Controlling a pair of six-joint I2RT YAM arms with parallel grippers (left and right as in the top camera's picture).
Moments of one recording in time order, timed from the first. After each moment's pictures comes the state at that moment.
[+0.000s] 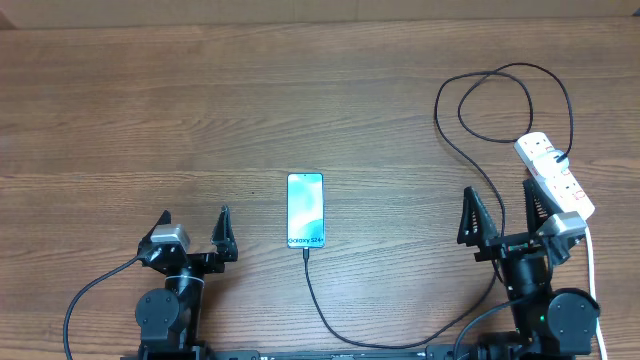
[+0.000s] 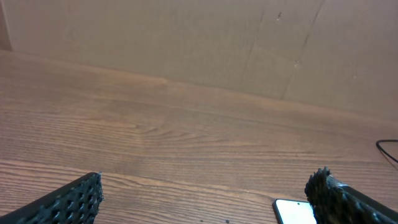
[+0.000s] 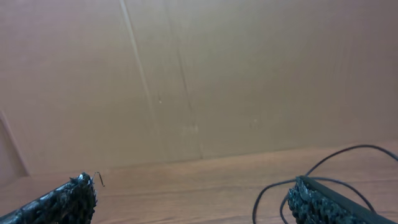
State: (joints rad) left arm 0.00 0.02 0.01 -0.08 0.02 -0.21; right arm 0.02 0.12 0.25 0.02 -0.14 0.25
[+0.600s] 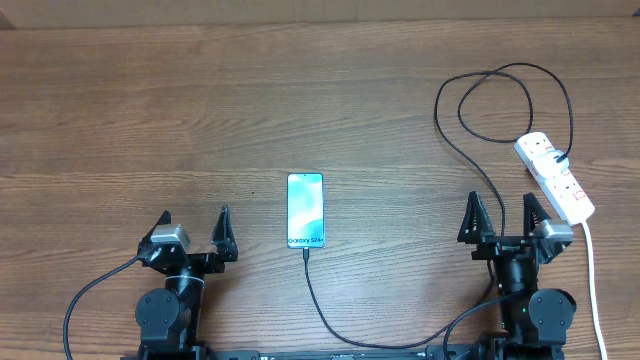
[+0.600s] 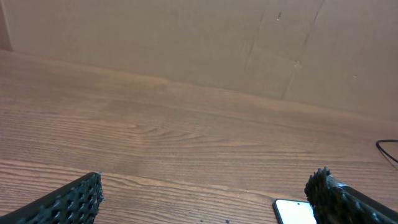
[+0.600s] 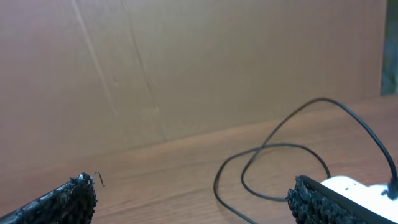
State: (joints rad) left arm 0.00 0.02 0.01 -0.08 0.02 -0.21; right arm -0.06 0.01 0.04 0.06 -0.08 0.26
